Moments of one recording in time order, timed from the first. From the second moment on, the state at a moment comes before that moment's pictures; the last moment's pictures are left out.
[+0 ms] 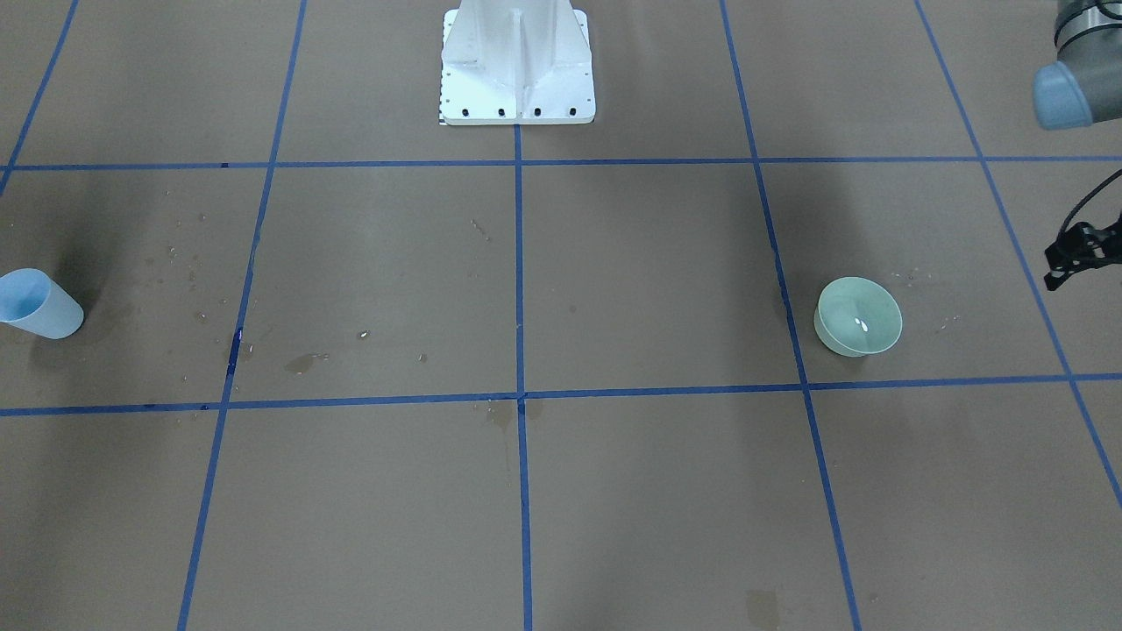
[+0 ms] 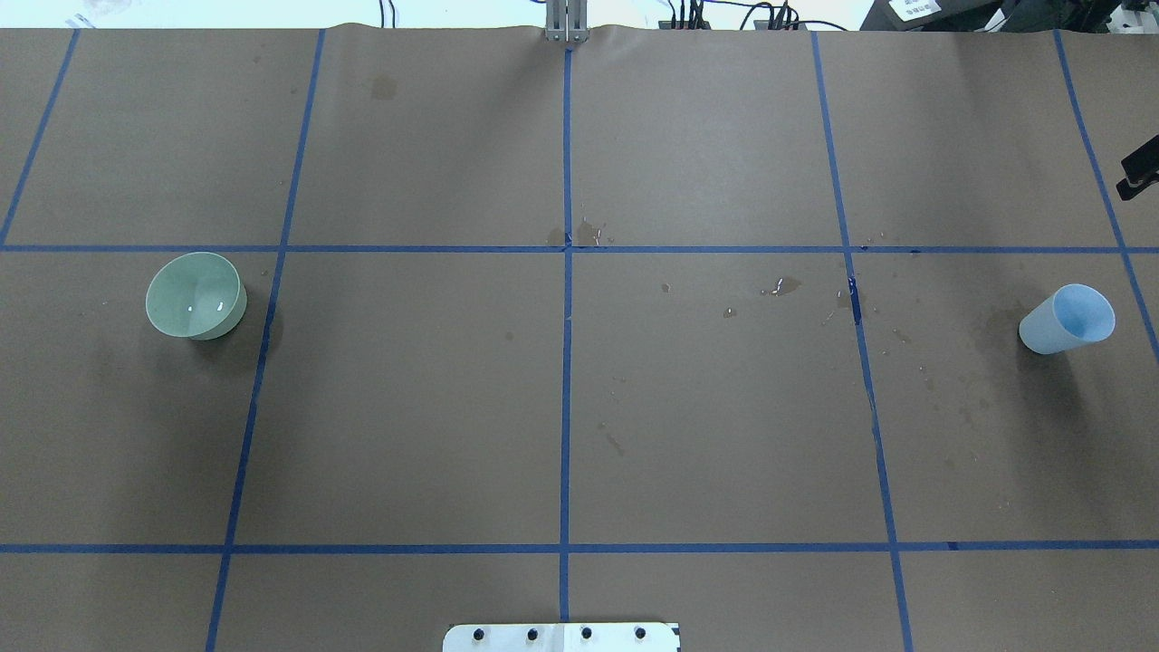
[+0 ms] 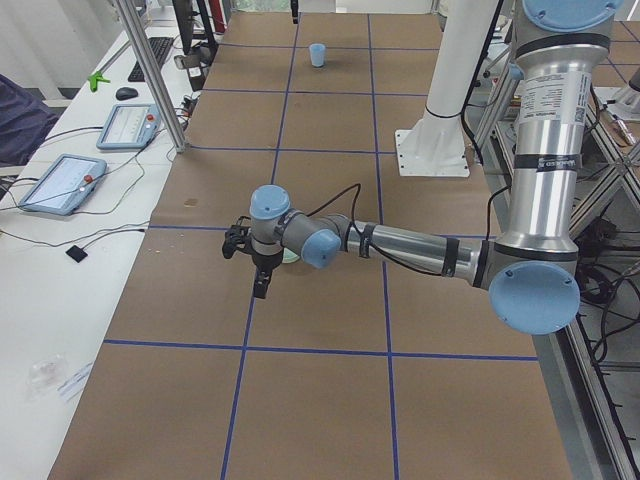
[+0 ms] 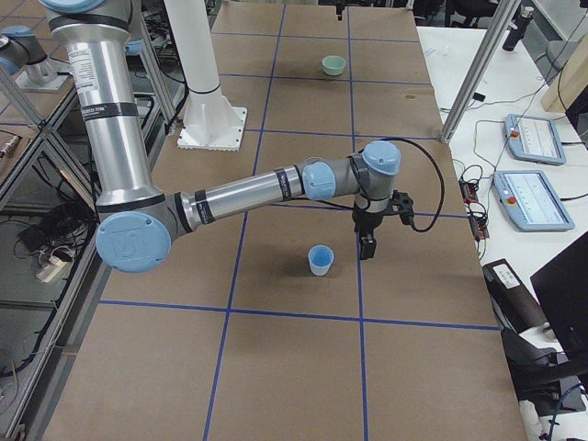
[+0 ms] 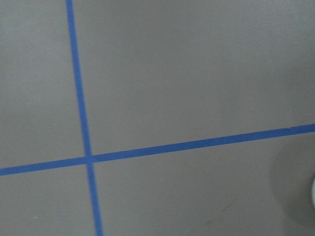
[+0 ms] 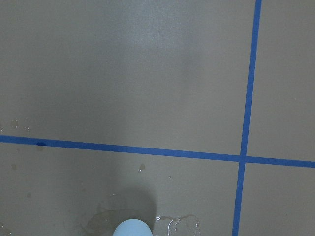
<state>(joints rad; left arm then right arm) -1.35 -1.60 -1.68 -1.78 -2.20 -0.20 1.35 -1.40 1.70 -1.67 2.23 0.21</state>
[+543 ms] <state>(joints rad) -1.51 -1.56 -1.68 -1.61 -2.29 0.05 1.44 -1.51 1.70 -1.67 2.32 0.21</state>
